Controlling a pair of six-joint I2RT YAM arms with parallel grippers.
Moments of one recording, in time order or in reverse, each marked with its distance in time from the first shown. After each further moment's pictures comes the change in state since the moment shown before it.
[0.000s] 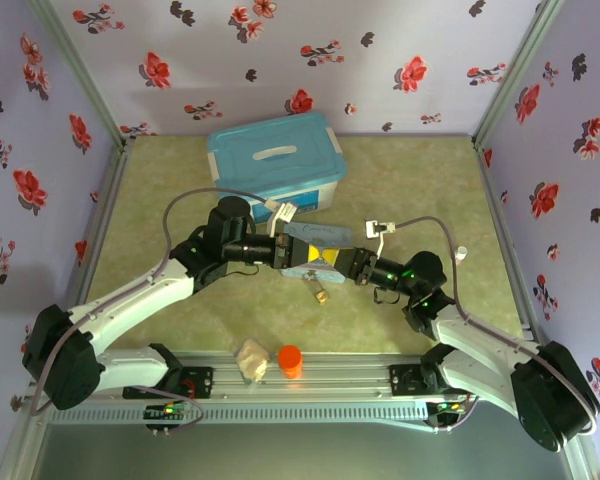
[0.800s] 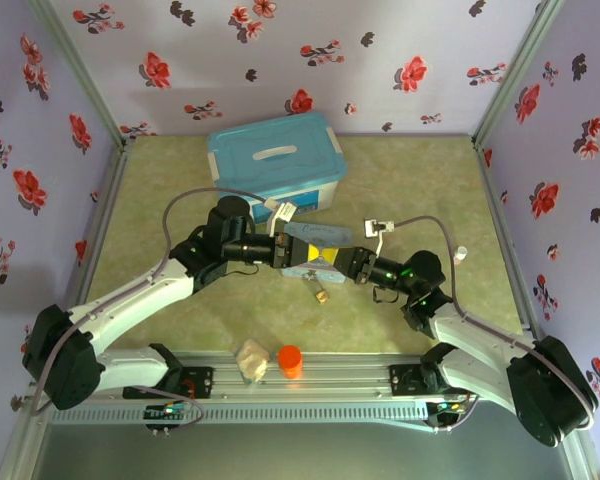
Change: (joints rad) left arm 0.003 0.000 0.000 0.003 0.004 -0.001; right arm 0.000 0.030 -0.001 0.035 -0.004 0.022
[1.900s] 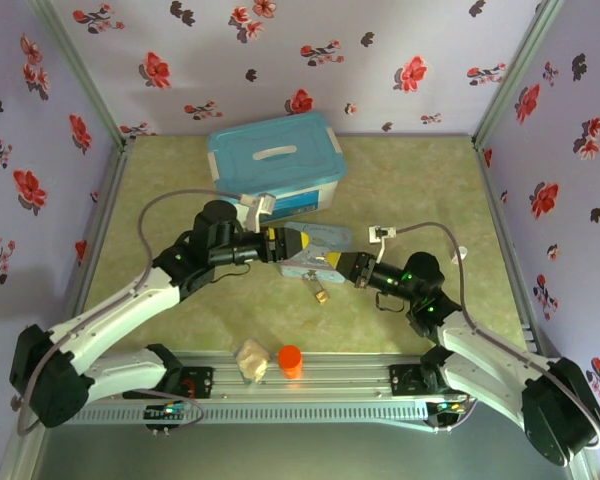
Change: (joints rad) left arm 0.006 -0.124 -0.028 -0.106 -0.342 0.003; right arm 0.006 -0.141 -0.010 -0.336 0.142 -0.122
